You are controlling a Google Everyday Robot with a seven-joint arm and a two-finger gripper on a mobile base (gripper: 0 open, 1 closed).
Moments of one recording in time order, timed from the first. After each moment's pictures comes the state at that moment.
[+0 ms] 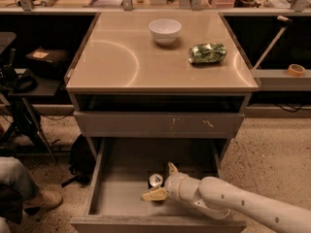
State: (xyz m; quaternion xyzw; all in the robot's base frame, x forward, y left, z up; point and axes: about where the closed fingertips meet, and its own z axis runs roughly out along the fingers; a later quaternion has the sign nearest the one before) arm 0.515 0.000 0.446 -0.33 0.79 0.29 0.43
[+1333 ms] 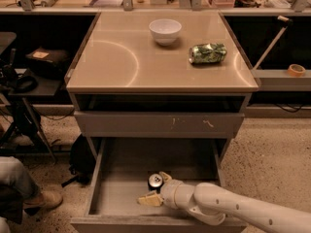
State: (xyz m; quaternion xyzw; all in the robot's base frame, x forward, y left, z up) arm 0.495 0.019 0.424 -0.33 0.80 0.30 0.41
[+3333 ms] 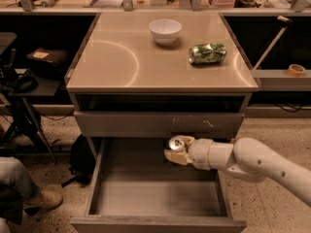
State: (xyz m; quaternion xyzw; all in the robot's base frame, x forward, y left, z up) arm 0.543 -0.060 0.600 -0.37 0.75 0.31 0.45
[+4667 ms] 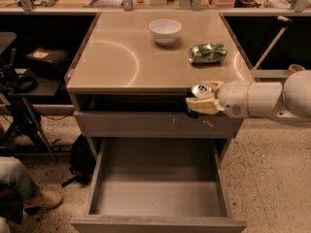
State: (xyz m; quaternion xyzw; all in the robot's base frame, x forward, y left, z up) arm 0.574 -0.119 0.818 -0.42 0.71 0.28 0.49
